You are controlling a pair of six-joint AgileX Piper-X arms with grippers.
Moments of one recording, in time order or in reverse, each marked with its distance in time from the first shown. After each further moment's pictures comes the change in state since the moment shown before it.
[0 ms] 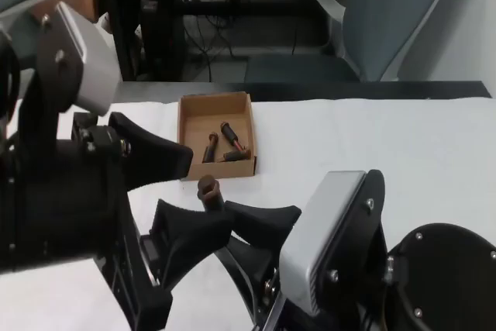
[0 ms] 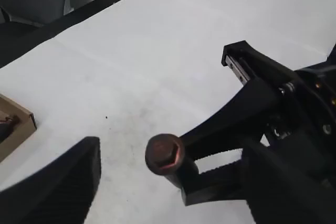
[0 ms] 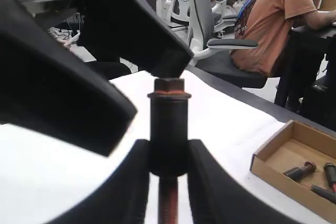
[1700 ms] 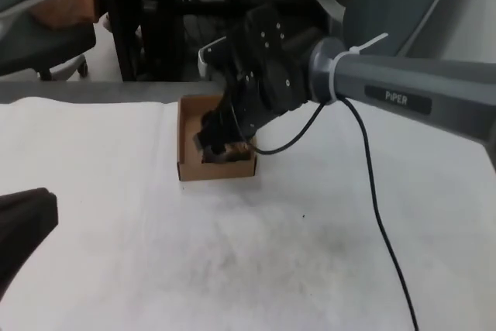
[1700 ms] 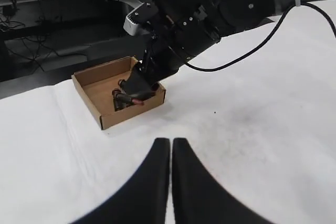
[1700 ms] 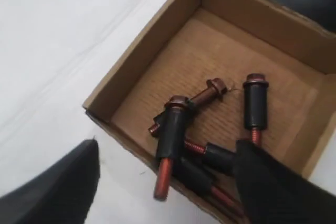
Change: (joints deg) left arm 0.0 -26.0 3.7 15.2 -26.6 -9.5; right arm -33.0 54.7 -63.6 48.1 -23.0 -1.7
